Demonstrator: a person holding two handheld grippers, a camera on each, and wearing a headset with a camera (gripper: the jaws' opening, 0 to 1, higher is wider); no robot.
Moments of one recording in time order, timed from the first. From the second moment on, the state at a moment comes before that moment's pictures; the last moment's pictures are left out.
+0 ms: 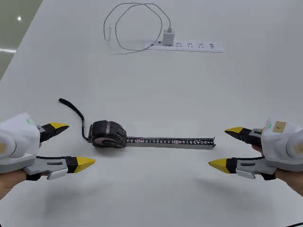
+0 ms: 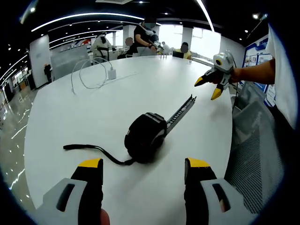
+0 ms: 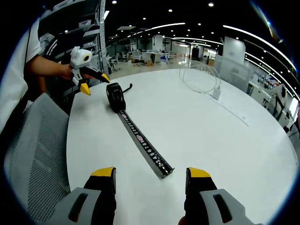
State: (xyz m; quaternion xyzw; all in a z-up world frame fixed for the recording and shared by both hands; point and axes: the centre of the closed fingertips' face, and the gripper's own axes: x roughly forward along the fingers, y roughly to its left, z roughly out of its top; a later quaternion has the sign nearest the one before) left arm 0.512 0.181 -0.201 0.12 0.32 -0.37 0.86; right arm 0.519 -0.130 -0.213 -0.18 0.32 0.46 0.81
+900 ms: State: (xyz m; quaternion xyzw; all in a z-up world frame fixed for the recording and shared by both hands) left arm 0.477 0.189 -0.201 0.07 0.33 -0.34 0.88; right arm 0.491 -0.142 -0.209 -0.15 0.32 0.43 0.83
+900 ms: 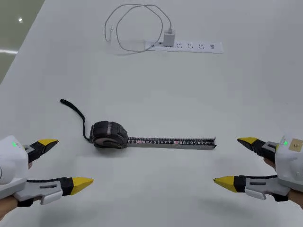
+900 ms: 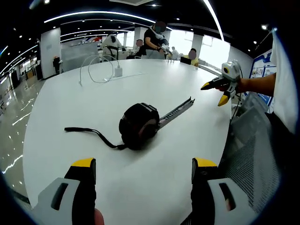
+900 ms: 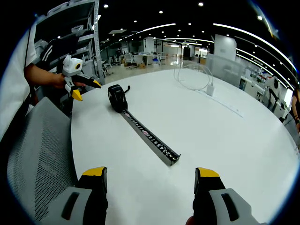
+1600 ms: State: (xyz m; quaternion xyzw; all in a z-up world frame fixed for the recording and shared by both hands) left arm 0.456 0.189 -0.198 0.03 0.32 -0.31 0.90; right arm 0.464 -0.153 -0.211 -0.12 0.33 0.41 0.84
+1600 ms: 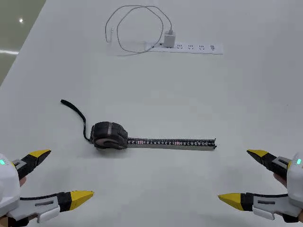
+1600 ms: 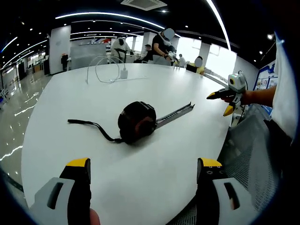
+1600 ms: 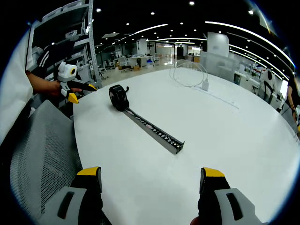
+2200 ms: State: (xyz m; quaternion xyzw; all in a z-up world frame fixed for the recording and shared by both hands) left arm 0.451 0.187 -0.198 0.03 0.30 -0.30 0.90; right arm 0.456 -0.155 -0.212 -0.10 0.32 0.40 0.85
